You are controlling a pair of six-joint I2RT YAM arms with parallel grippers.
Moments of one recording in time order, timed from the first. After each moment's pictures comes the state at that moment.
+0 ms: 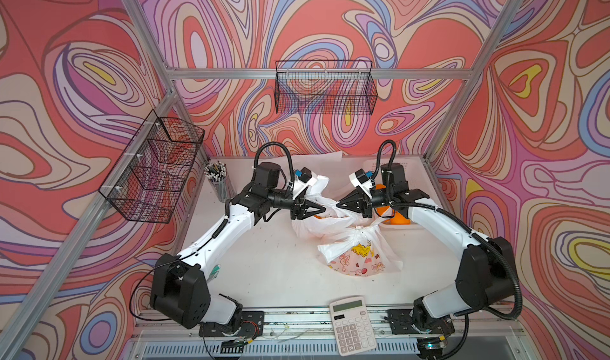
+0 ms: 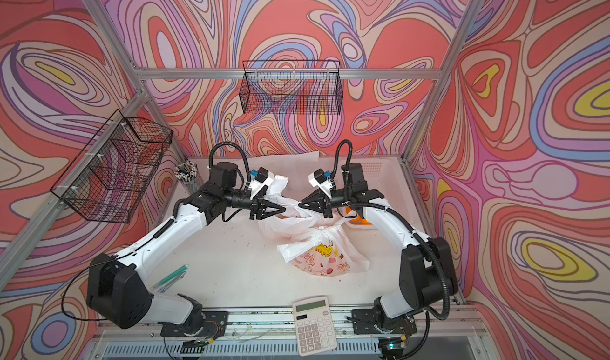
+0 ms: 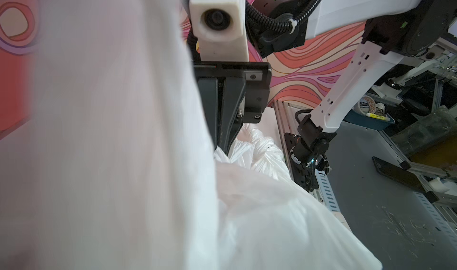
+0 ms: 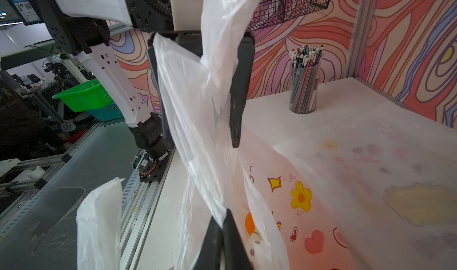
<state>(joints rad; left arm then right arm) -0.42 1.43 1.17 -0.28 1.07 0.25 0.29 1.53 1.14 -0.28 -1.29 -0.46</state>
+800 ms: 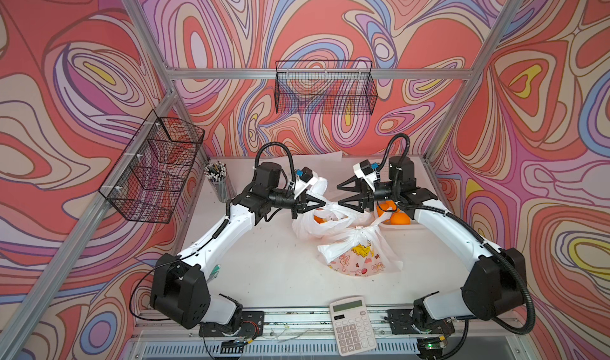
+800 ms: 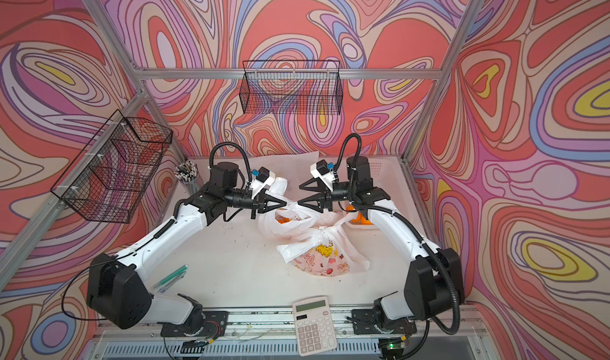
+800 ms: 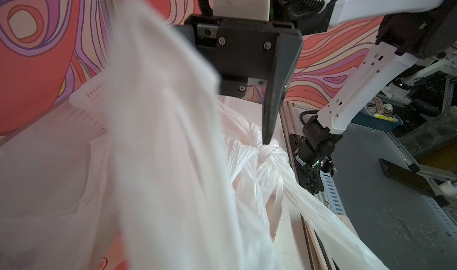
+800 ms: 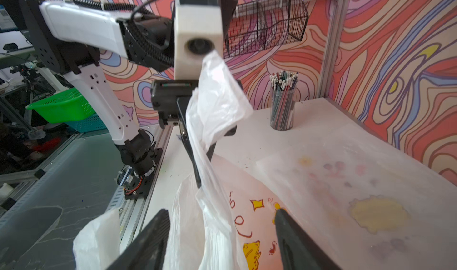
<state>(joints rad) -0.43 1.43 1.17 -0.27 1.04 0.24 0.29 1.44 1.17 -0.09 -1.22 -0.25</state>
